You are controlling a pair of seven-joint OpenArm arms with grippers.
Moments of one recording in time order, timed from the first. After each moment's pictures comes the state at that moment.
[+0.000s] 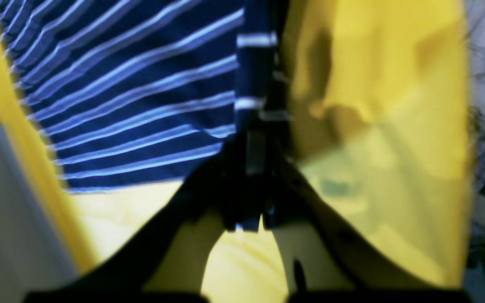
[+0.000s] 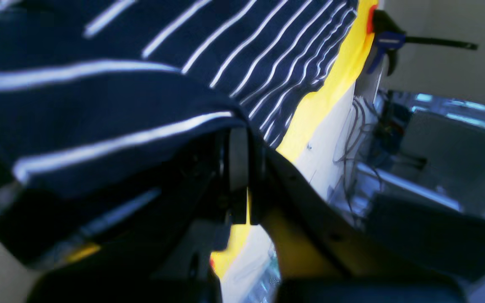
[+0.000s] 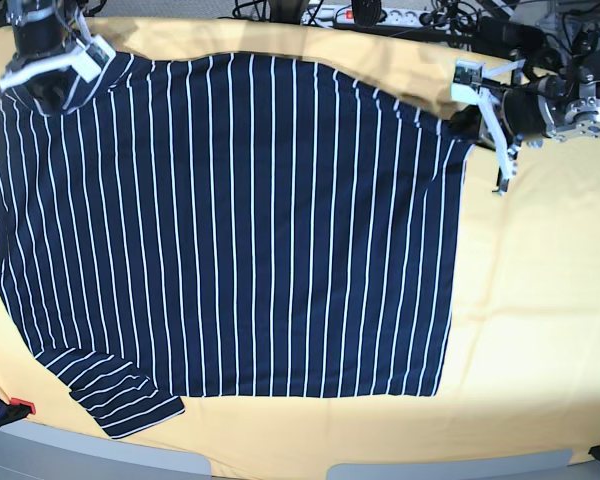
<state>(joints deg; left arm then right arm) 3.5 -78.2 39.1 129.3 3.9 -28.2 17.6 -59.8 47.4 0.7 132.1 -31.5 -2.2 -40.5</state>
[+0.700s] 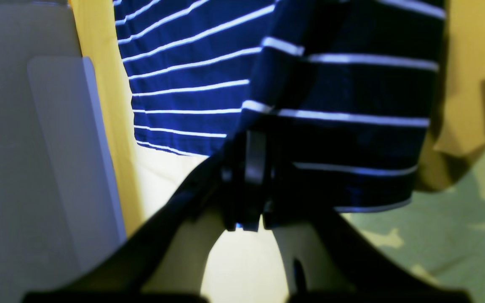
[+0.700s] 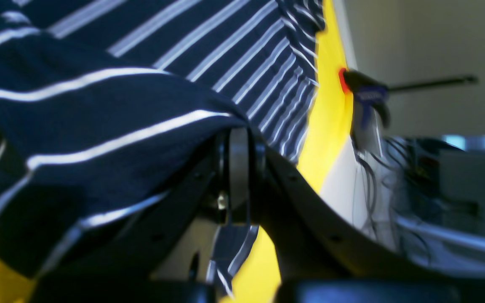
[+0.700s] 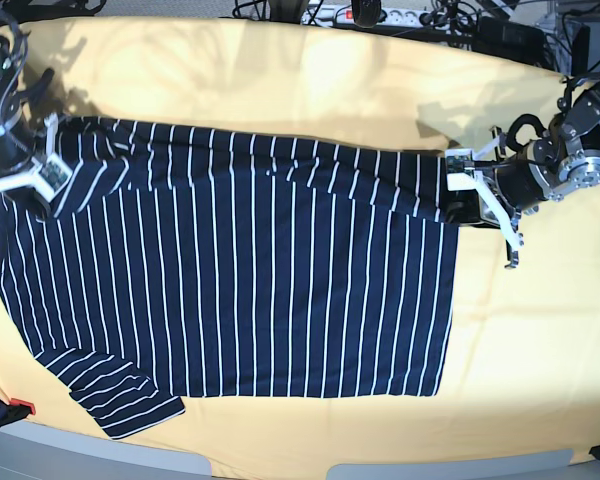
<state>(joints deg) -8.5 -67.9 39.1 115.5 5.8 -23.5 14.8 -32.4 51.5 9.7 116.7 -3.5 13.5 -25.7</state>
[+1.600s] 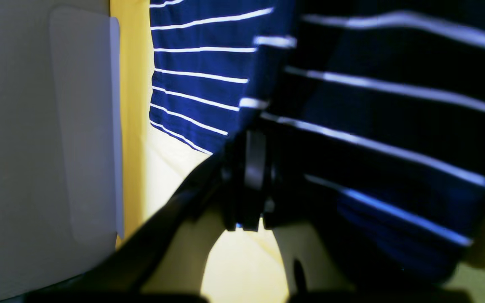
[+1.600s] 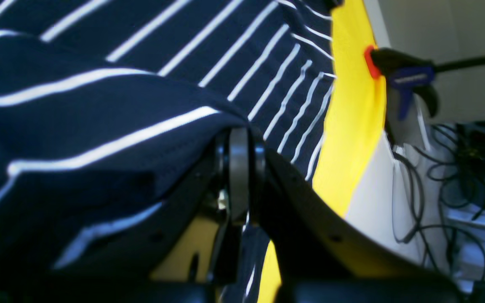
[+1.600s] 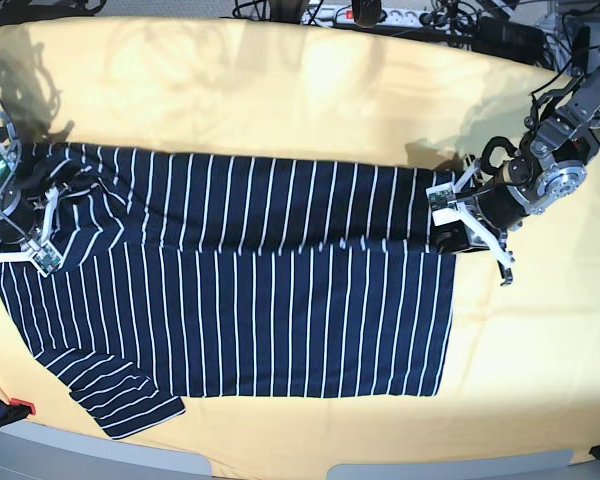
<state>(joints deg) -9.7 -58.0 39.1 107.4 8.5 -16.0 16.5 -3.4 50.2 -7.2 93.0 2.7 16.9 -24.1</state>
